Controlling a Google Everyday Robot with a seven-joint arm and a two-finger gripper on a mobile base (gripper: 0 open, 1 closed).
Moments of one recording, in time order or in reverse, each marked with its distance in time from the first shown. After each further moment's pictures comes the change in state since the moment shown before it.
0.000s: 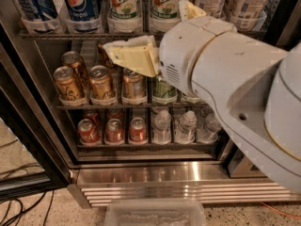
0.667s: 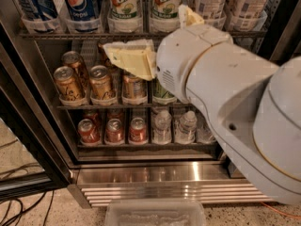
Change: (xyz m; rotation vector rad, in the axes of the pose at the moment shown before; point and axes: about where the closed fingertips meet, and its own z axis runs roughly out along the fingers) arm 0.004 0.002 0.000 0.038 -0.025 0.031
